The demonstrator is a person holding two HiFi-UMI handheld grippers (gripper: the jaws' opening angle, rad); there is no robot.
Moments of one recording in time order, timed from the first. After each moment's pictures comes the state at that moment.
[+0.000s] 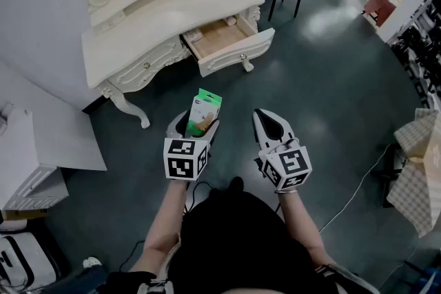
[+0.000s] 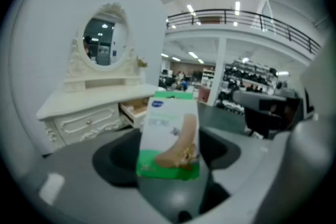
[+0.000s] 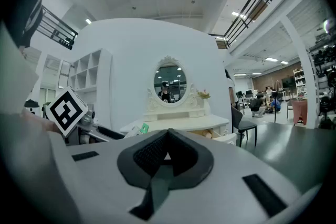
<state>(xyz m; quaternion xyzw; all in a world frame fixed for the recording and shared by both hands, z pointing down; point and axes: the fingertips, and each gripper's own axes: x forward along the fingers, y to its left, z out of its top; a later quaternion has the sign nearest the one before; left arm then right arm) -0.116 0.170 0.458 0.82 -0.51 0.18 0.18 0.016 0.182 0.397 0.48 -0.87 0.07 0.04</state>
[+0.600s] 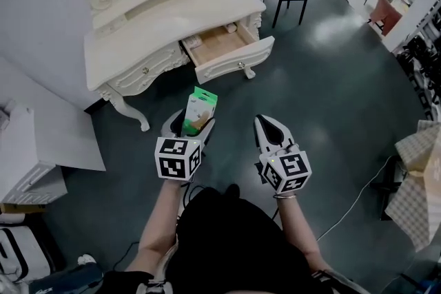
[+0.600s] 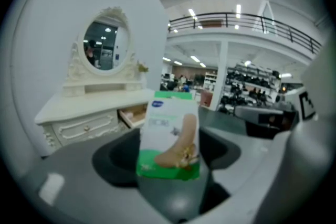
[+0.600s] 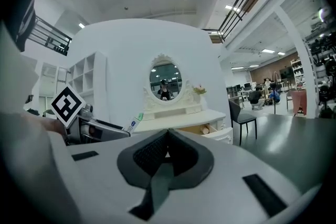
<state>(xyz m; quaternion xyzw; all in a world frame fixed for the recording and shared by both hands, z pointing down) -0.100 0.146 0.442 0.82 -0.53 0.16 0.17 0.052 0.163 0.413 0.48 -0.87 0.11 0.04</state>
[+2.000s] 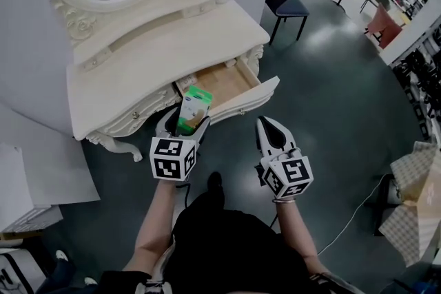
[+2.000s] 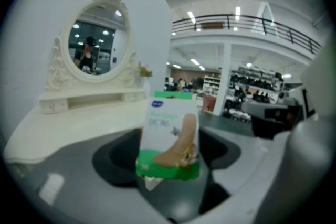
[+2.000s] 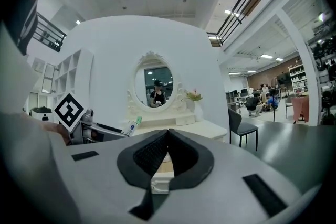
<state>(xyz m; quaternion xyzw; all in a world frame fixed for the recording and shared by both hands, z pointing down) -0.126 -0.063 0.432 0.83 -0.52 0.15 0.16 0.040 -0.032 0.390 0.50 -0.86 0.09 0.02</state>
